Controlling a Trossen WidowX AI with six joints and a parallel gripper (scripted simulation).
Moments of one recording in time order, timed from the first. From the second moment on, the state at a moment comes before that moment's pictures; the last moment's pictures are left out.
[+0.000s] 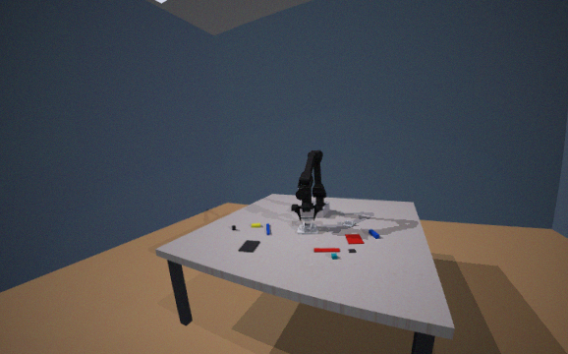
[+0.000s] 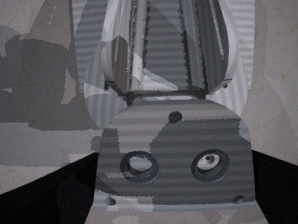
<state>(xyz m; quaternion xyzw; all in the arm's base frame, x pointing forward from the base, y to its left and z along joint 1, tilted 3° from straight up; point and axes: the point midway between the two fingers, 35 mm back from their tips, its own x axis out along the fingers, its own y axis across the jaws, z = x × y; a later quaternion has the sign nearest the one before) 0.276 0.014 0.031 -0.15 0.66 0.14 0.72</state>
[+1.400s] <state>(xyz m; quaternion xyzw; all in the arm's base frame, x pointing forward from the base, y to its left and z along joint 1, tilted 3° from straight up) 0.274 0.014 0.009 -0.15 0.67 0.14 0.72</state>
